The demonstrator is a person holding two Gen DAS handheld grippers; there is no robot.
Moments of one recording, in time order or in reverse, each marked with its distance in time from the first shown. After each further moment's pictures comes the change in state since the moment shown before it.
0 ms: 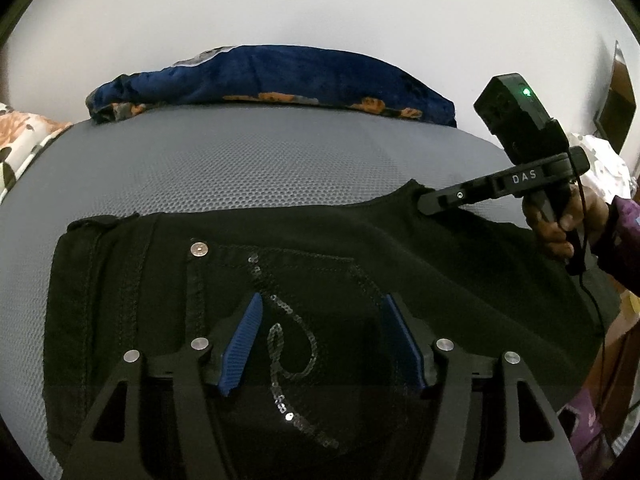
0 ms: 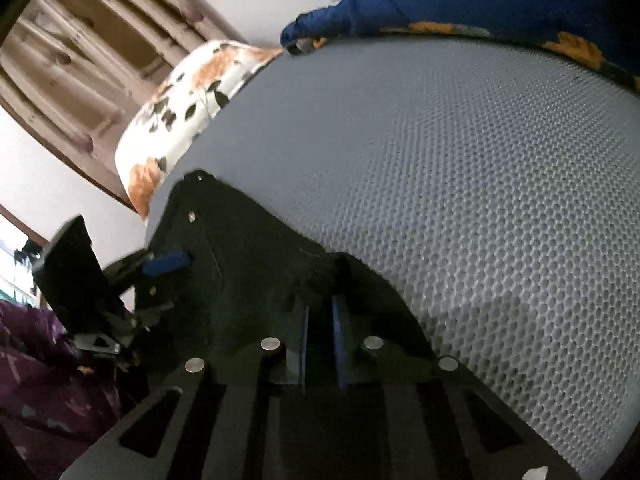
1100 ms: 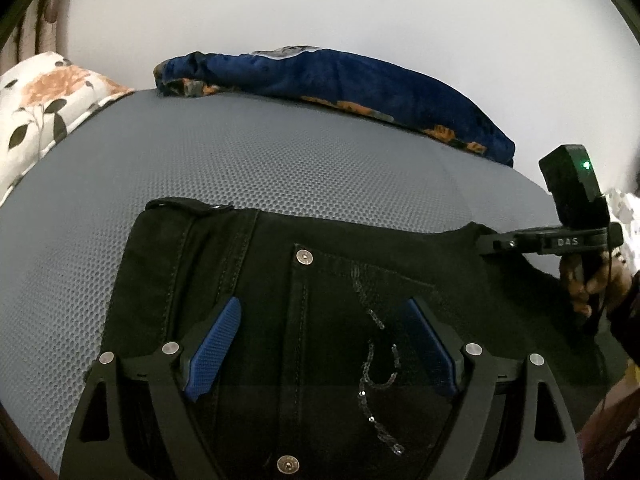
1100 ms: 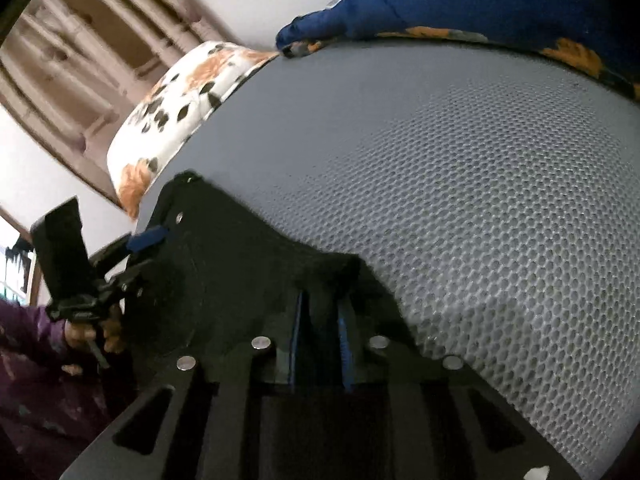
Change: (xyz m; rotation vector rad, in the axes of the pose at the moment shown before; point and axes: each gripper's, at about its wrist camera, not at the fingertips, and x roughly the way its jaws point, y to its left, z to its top) left arm -0.008 0.045 0.011 -0.194 -0.024 0.122; right arm 0.010 -0.007 0.005 0.000 -0.033 -0.036
